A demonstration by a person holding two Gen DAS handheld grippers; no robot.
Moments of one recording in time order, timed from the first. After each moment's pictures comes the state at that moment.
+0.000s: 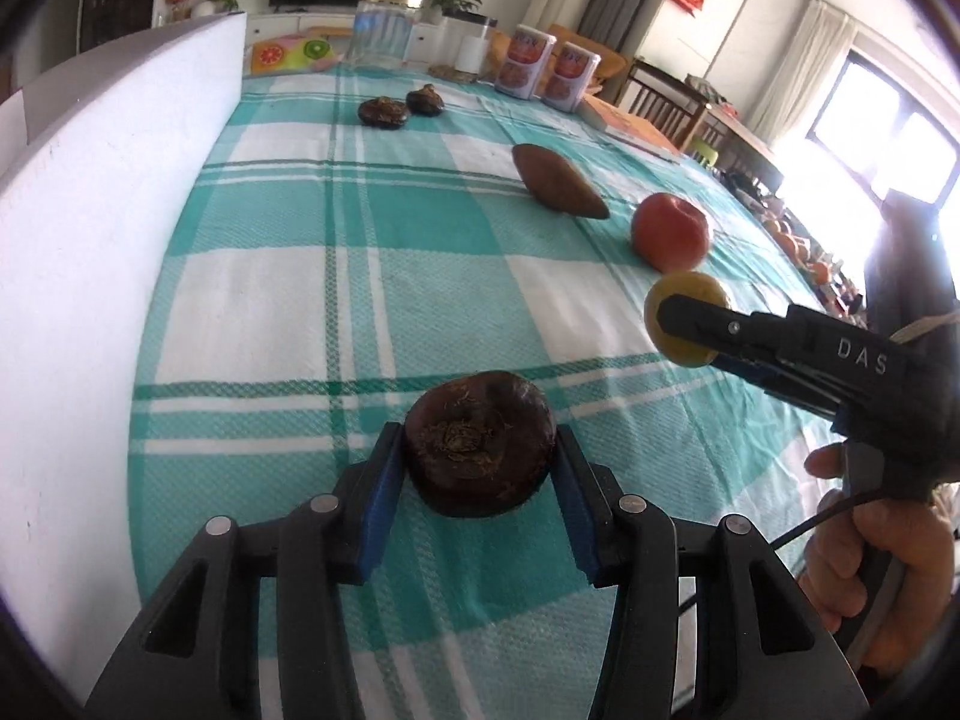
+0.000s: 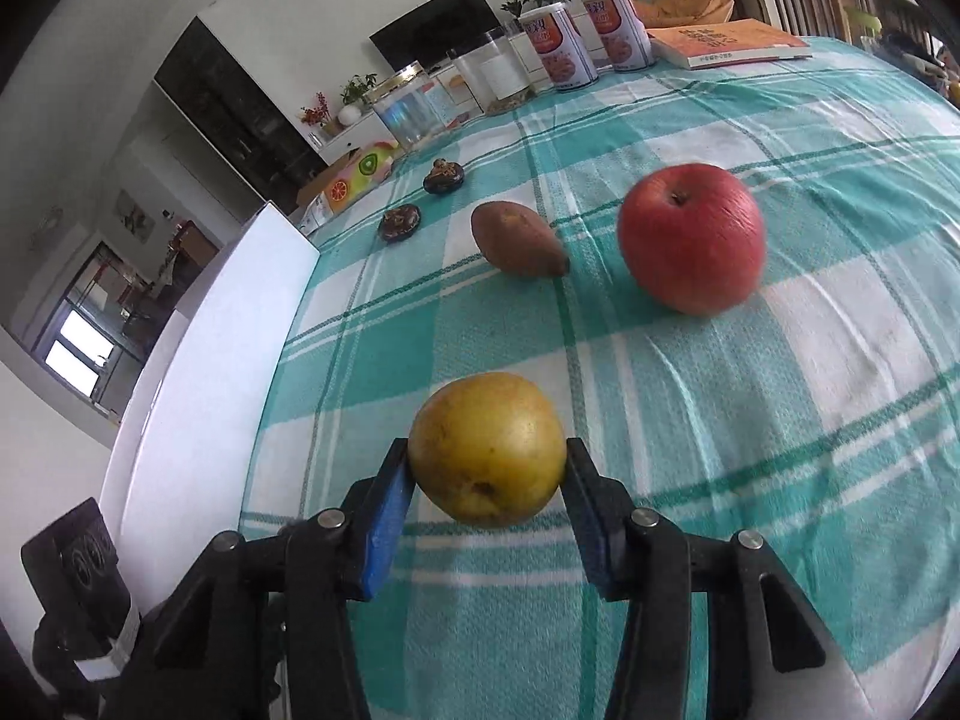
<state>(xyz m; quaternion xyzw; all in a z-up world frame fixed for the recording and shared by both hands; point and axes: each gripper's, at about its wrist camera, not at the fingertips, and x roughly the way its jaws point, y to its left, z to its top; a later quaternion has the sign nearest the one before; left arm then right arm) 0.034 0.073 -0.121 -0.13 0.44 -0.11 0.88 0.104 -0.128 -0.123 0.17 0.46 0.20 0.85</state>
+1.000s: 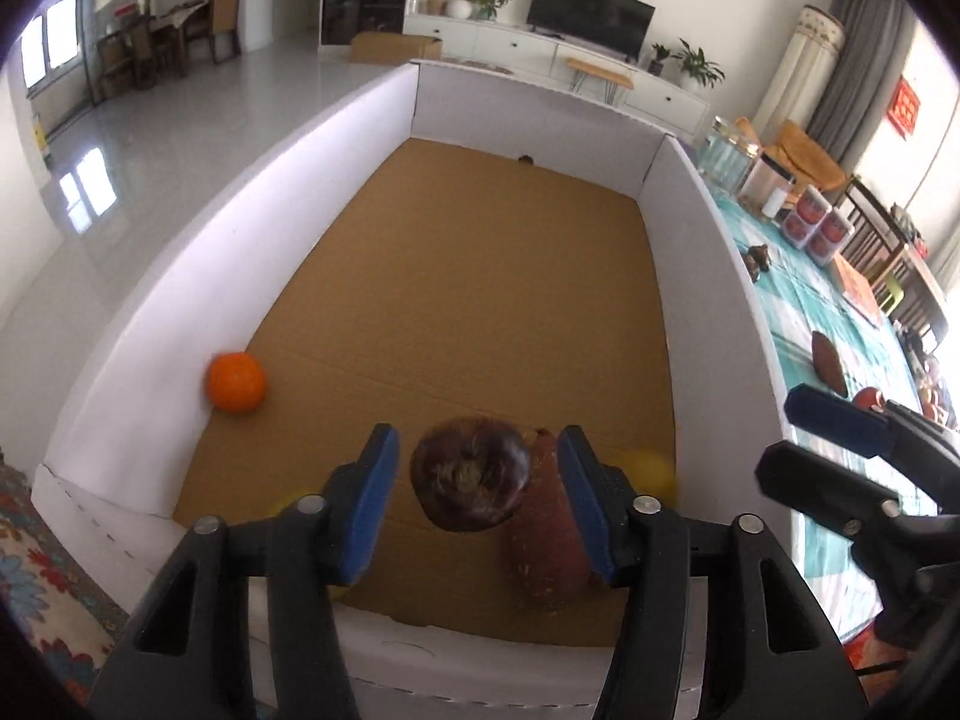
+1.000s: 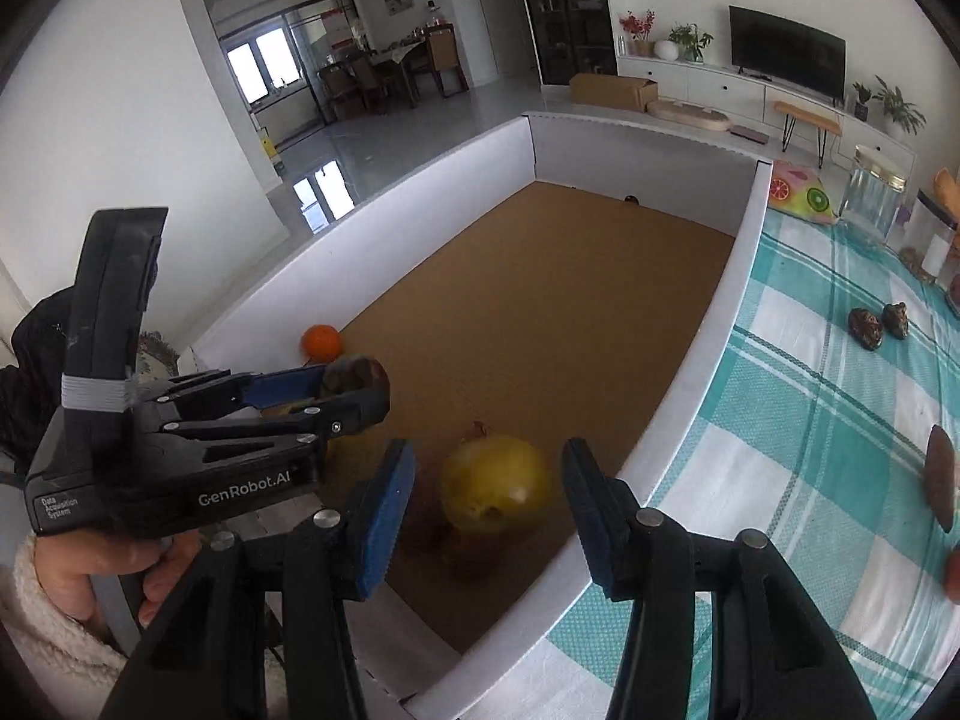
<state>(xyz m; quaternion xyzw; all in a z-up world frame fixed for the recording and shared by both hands) -0.045 0.293 -0.054 -0.18 0.42 0.18 0.87 0.026 0.161 -0.026 -0.09 0.41 0.47 0.78</state>
